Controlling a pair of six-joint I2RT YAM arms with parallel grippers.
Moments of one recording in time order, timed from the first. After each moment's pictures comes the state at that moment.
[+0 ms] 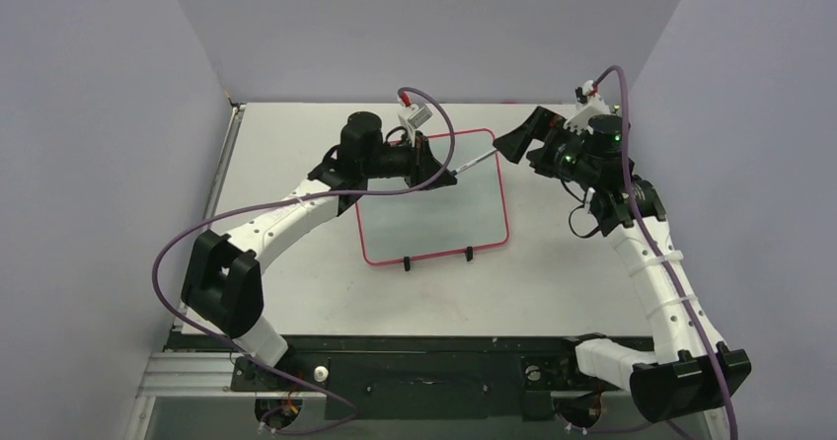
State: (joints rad) left arm -0.58 1.61 1.29 0.10 0.75 -0.43; right arm 0.19 1.18 1.29 -0.45 -0.32 0.58
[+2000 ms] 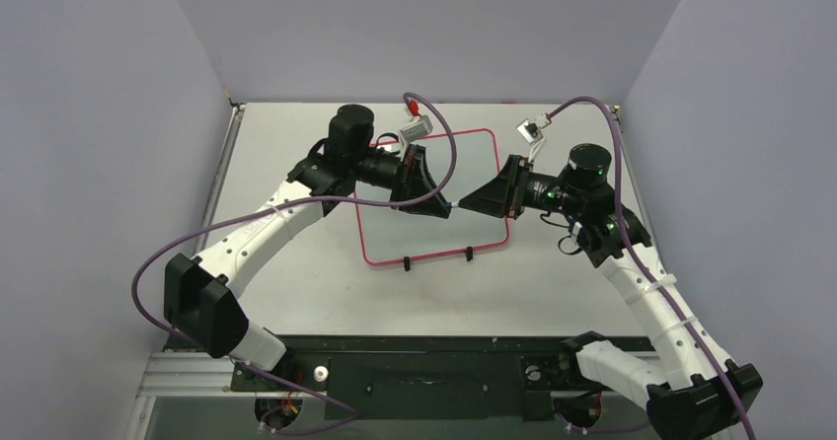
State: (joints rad) left arm -0.61 1.50 1.37 -0.19 1.18 -0.30; right arm 0.36 1.02 1.05 -0.25 -0.88 0.71
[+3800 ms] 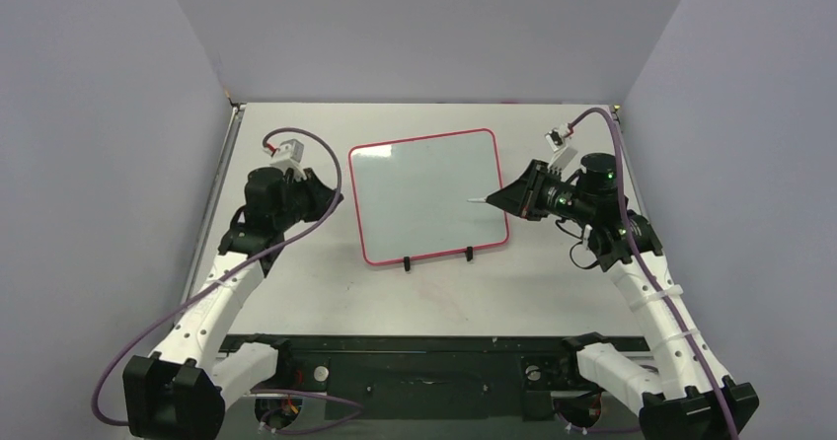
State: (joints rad) left arm -0.21 1.04 0.82 -0.17 0.32 -0.47; right arm 0.23 0.97 1.01 -0.45 -0.65 0.58
